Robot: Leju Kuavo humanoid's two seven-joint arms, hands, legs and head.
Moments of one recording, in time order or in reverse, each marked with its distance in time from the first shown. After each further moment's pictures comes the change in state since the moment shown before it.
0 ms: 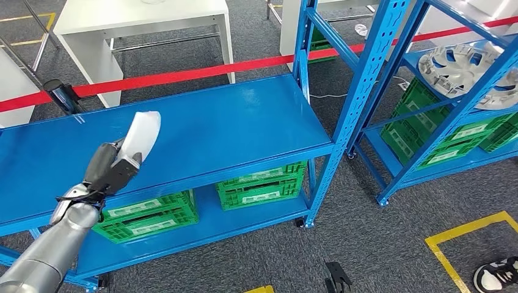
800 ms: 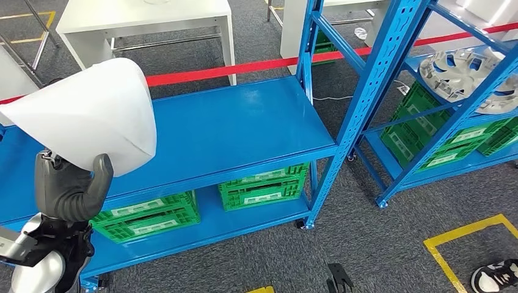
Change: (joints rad) left arm 0.396 0.056 0.153 -1.105 0.190 -0.103 0.071; right arm 0.004 0.000 -0.029 0.000 0.009 0.003 -0.007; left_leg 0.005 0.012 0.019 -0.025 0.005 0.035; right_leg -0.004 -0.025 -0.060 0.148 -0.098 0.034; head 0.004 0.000
